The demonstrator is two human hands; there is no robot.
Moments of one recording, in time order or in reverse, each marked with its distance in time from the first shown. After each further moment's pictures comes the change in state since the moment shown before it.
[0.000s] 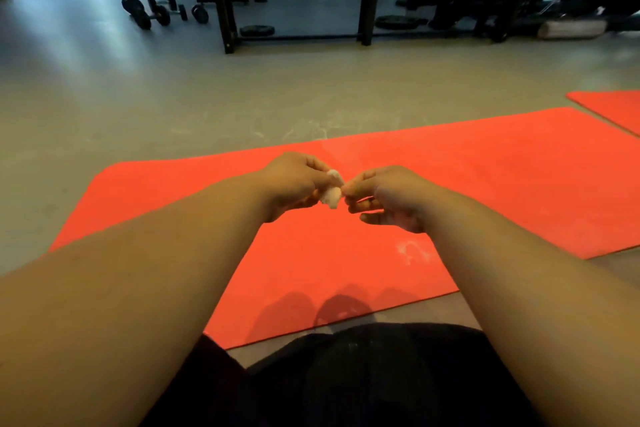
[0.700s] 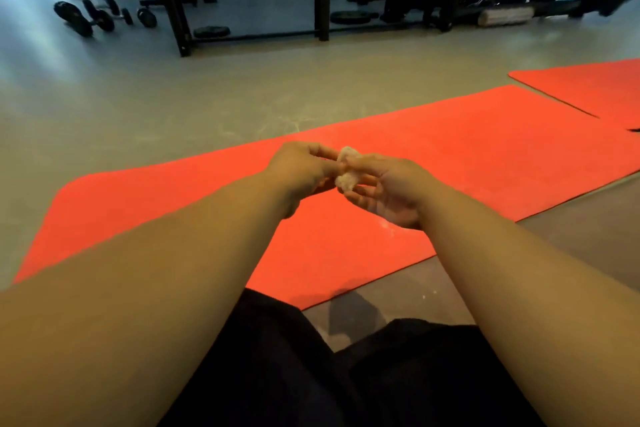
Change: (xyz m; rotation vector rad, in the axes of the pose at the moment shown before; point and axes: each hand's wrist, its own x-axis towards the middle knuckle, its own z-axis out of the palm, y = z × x) left_hand -0.016 0.000 0.025 -0.239 0.025 0.076; right_hand -0.039 0.019 0.018 0.504 0.130 -0.078
